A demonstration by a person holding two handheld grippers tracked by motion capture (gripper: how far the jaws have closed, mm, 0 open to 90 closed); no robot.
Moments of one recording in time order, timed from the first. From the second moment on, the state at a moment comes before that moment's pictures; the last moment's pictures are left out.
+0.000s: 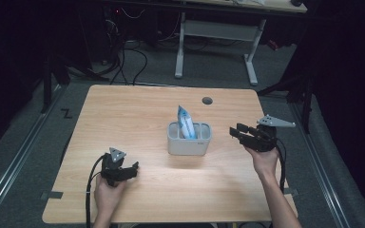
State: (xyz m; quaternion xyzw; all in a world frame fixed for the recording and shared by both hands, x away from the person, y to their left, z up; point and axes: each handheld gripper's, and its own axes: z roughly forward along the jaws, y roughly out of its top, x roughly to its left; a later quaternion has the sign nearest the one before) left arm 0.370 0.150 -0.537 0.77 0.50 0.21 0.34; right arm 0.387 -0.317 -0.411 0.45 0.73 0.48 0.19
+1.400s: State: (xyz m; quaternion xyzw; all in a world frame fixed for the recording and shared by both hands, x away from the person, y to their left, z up) left arm 0.369 0.150 -0.537 0.77 0.50 0.21 0.34; right arm 0.378 -0.345 -0.471 0.52 0.70 0.47 0.16
